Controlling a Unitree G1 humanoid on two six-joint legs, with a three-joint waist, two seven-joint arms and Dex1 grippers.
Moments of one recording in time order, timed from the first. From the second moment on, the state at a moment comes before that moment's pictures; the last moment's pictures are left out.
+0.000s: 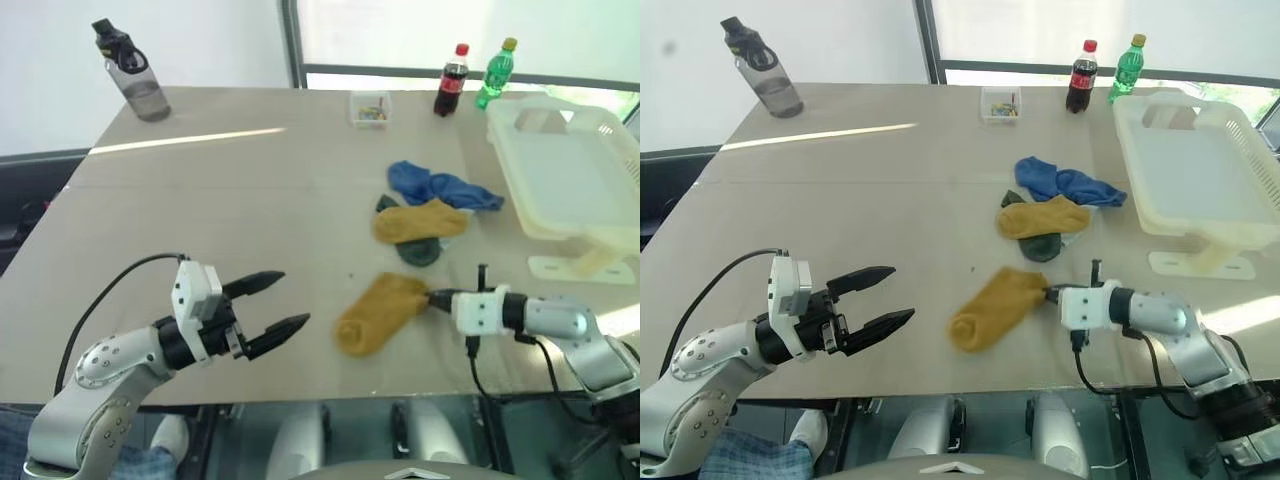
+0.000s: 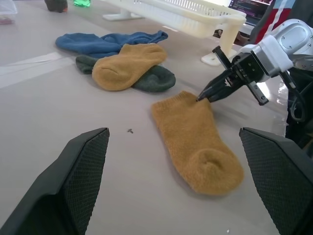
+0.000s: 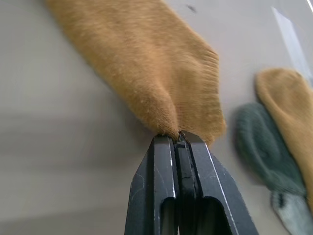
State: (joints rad) left arm 0.23 0.70 0.26 -0.57 -0.73 0.43 -0.89; right arm -0.15 -0.72 0.20 -0.09 -0.11 -0.22 0.86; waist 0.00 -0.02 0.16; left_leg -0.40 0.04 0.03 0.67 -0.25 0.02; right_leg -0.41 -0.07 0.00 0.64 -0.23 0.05
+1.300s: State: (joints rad) left arm 0.17 0.69 0.23 -0.53 -0.71 0.45 -0.92; right arm 0.16 -0.65 0.12 -0.64 0.17 0.53 0.70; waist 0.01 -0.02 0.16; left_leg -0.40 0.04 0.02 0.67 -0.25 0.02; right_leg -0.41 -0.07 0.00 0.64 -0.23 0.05
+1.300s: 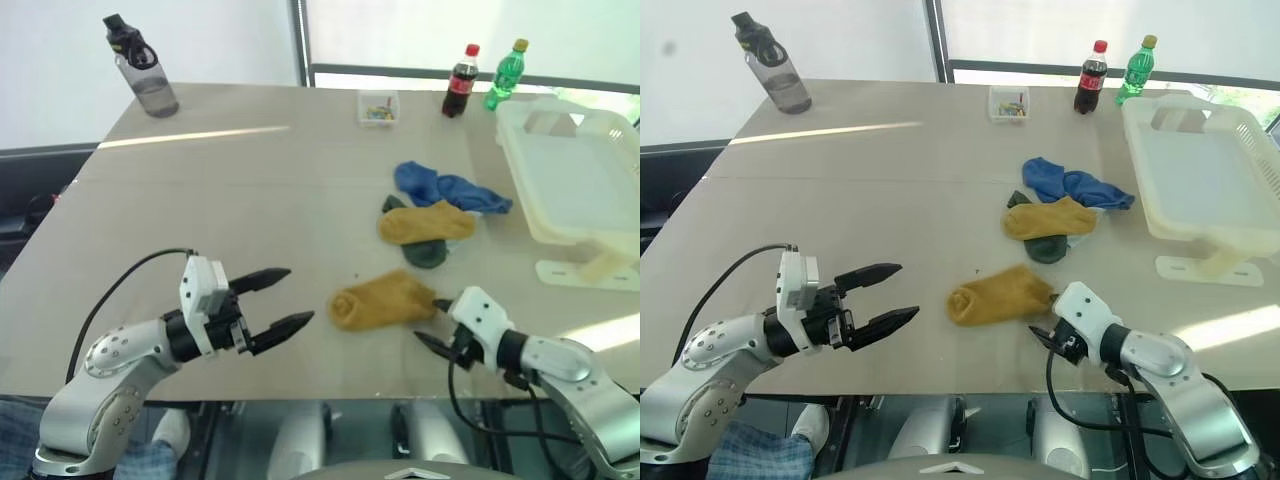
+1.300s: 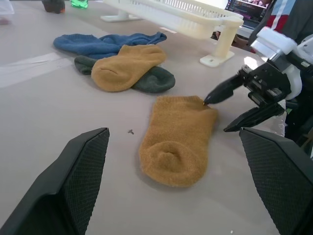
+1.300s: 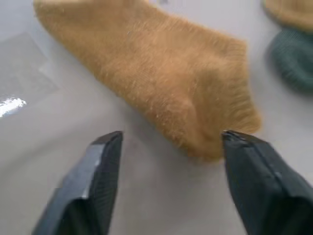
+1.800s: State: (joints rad) left arm 0.17 0.68 0.23 -0.54 -0.72 0.45 -0.91; right arm -0.09 -0.68 -0.01 -0.21 0.03 0.25 0.60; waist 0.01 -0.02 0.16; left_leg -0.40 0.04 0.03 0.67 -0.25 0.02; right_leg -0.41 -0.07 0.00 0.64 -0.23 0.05
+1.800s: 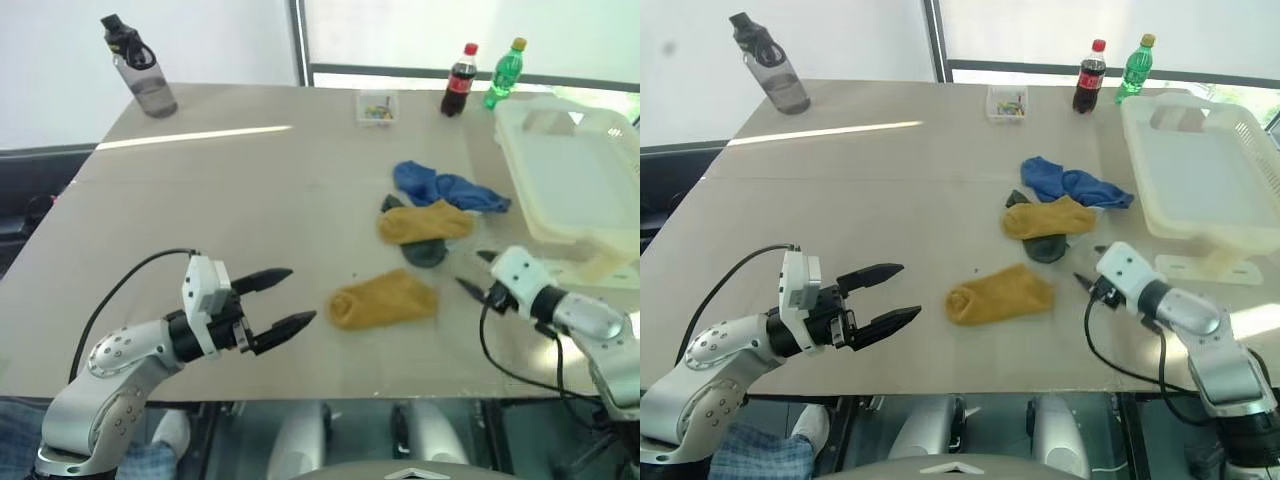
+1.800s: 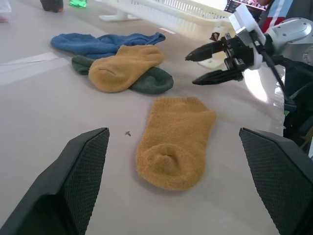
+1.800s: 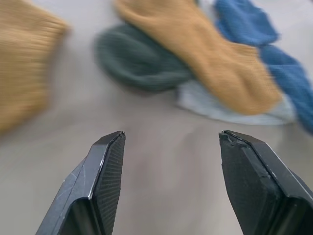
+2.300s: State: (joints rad) left arm 0.16 0.70 0.23 -0.54 -0.73 0.45 -0.90; right arm -0.30 -0.68 0.10 0.11 -0.19 -0.02 0.54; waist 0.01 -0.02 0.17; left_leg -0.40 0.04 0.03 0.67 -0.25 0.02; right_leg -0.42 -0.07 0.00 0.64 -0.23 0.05
